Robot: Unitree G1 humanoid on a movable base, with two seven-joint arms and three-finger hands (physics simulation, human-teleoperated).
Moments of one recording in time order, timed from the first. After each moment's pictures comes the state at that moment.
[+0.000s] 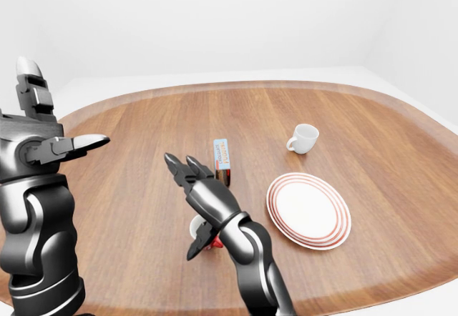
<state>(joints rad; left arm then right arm) -0.30 0.16 0.23 -0.55 -0.37 0.09 0.20 0.00 0.03 0.38 -0.45 -0.77 0.09 0.51</state>
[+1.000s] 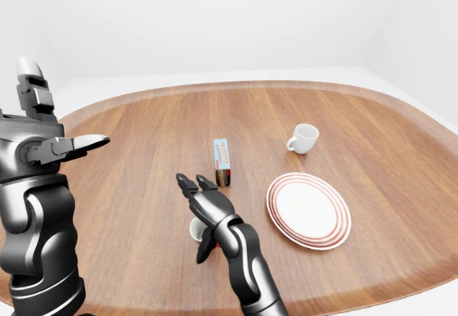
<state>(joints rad) -0.30 0.16 0.23 -0.55 -0.37 0.09 0.20 -0.03 0.06 0.38 -0.17 -0.97 0.09 0.49</state>
